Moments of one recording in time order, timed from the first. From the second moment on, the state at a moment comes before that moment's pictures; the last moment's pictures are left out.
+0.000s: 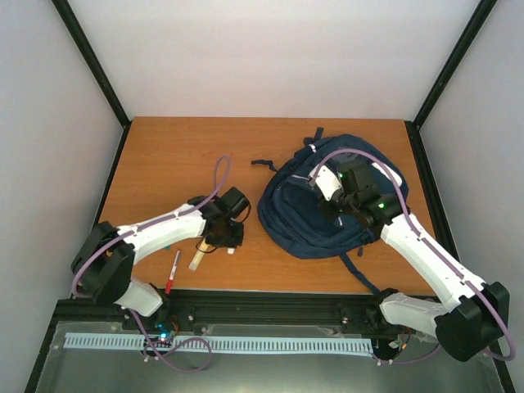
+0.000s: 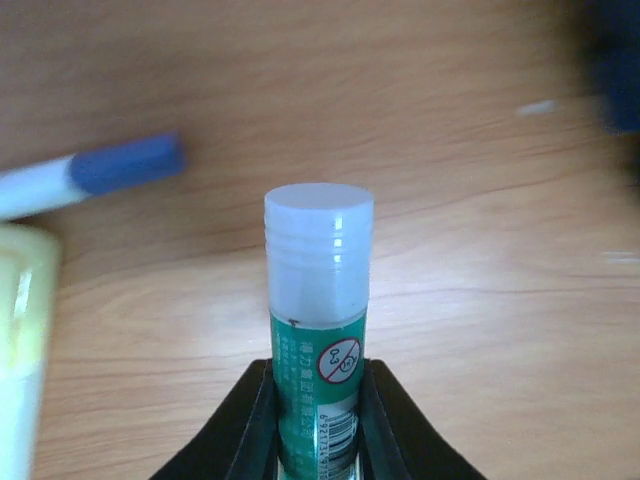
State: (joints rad) left arm -0.75 1.50 0.91 -0.82 -0.03 -0.70; right arm 0.48 1.12 0.95 -0.58 -0.08 -0.40
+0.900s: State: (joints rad) left arm -0.77 1.72 1.19 0.00 0.43 -1.15; right arm 0.47 1.30 1.30 -0.80 -0.20 -0.30
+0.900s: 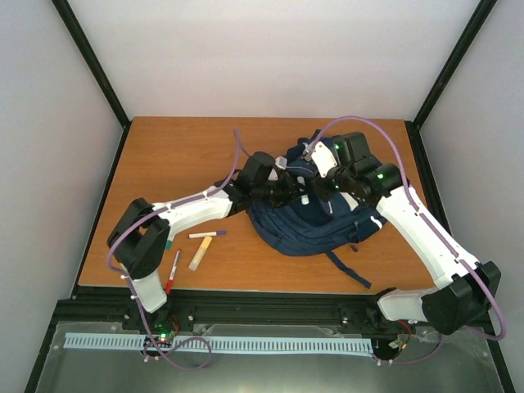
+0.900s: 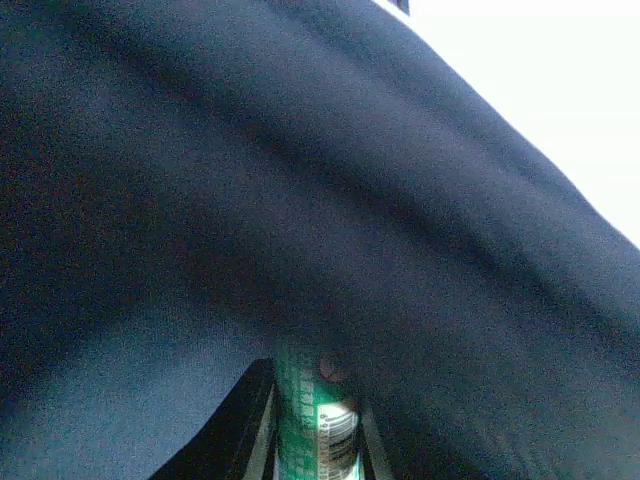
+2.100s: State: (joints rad) left arm -0.78 1.29 0.86 -0.88 -0.26 -0.78; right arm 0.41 1.18 1.09 -0.61 -0.35 -0.31
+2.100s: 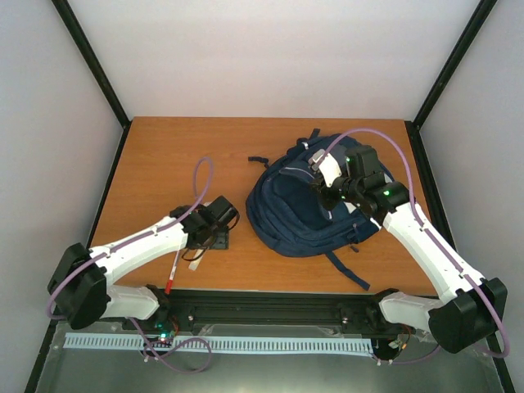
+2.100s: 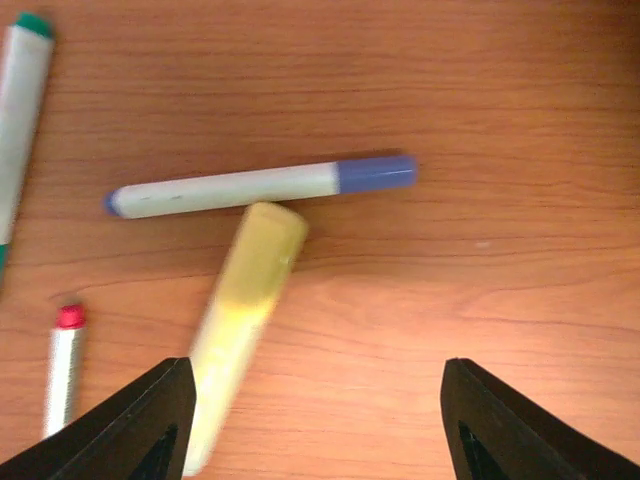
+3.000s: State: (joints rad) left arm -0.65 1.44 0.70 -0.65 -0.17 -0.76; right arm 0.41 1.18 1.09 -0.61 -0.38 -0.31
